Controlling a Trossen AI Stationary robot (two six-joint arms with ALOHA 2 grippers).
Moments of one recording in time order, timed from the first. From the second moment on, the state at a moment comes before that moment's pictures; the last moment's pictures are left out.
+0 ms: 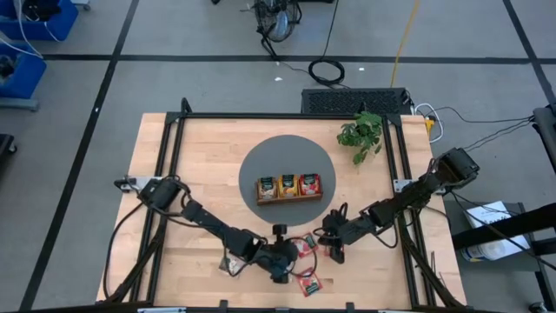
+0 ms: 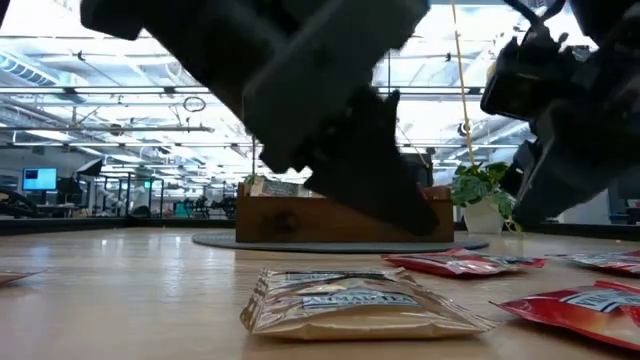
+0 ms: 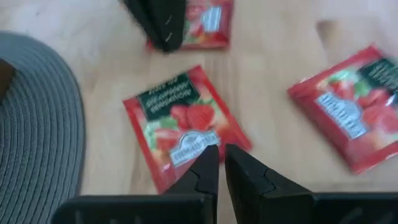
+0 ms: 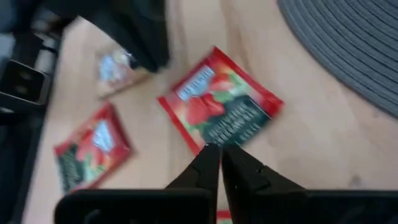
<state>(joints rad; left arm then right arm) -0.49 2.17 1.38 0.02 -0.41 -0.27 0.51 1.56 0.51 0.33 0.15 0.74</state>
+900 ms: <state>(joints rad) -0.41 2.22 1.38 0.06 -0.32 -0.27 0.41 1.61 0.52 0.28 0.05 0.94</state>
